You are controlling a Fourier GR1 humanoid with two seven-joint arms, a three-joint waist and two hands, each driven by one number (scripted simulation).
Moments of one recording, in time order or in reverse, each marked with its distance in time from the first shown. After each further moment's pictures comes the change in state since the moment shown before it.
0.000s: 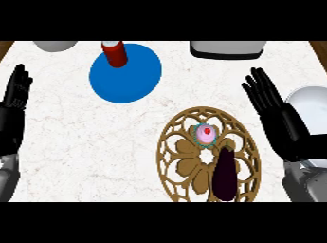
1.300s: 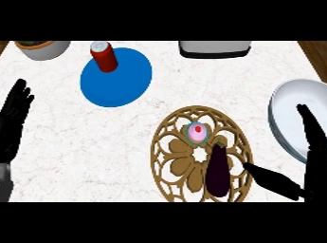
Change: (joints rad) left arm 0.068 0.002 0.033 -0.031 0.096 -0.054 0.221; right arm 0.218 -0.222 0.196 -0.393 1.161 -0.419 0.979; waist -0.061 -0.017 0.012
